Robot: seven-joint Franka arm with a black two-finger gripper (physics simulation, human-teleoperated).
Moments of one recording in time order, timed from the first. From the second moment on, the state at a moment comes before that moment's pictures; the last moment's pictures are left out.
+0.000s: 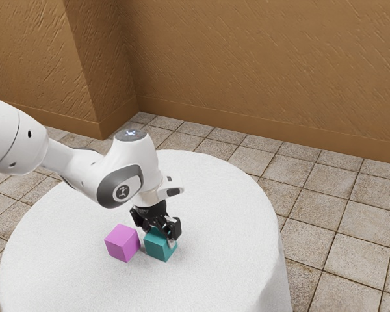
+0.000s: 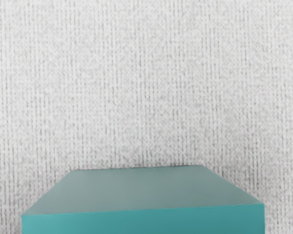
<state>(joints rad) 0.24 0.21 -0.43 -2.29 0.07 2.50 -0.20</state>
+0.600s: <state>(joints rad) 0.23 -0.03 -0.41 -2.36 0.08 2.41 -0.20</state>
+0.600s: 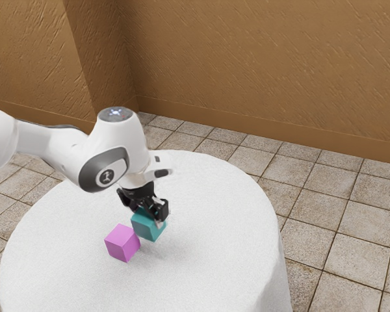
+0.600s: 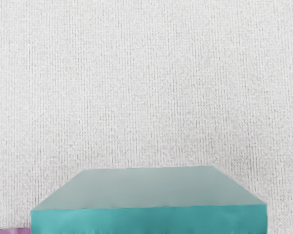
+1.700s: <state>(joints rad) 0.25 -0.15 -0.24 -2.43 -0.02 2.26 0.07</state>
